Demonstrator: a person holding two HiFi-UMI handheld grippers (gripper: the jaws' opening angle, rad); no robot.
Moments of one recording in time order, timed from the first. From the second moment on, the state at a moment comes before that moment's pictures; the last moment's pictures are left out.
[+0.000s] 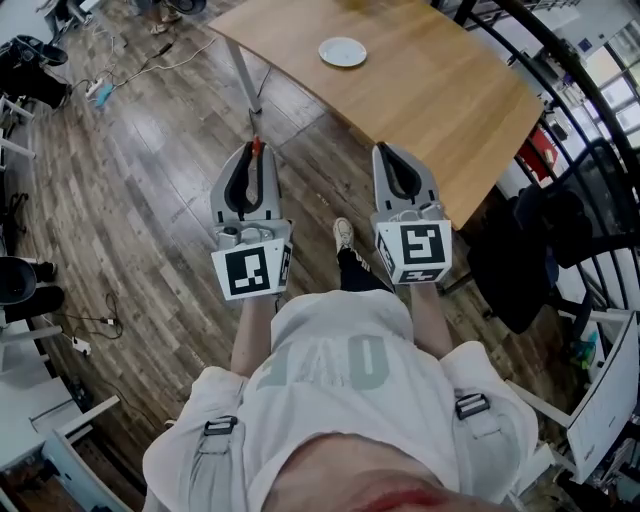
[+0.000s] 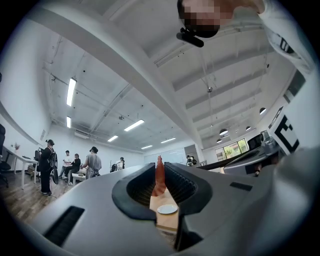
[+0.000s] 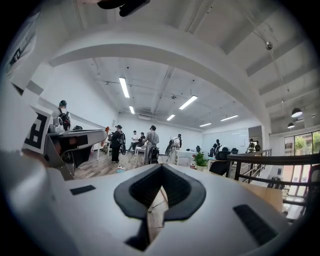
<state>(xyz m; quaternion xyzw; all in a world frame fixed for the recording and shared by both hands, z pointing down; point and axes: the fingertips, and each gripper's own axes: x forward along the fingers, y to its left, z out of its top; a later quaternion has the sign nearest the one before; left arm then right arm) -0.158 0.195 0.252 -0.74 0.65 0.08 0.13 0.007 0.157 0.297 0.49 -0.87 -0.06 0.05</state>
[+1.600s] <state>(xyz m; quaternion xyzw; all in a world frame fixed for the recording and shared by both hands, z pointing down) -0.115 -0.104 0.234 -0.72 0.68 0.02 0.13 0.032 -0.145 0.332 0.41 -0.91 0.05 0.04</state>
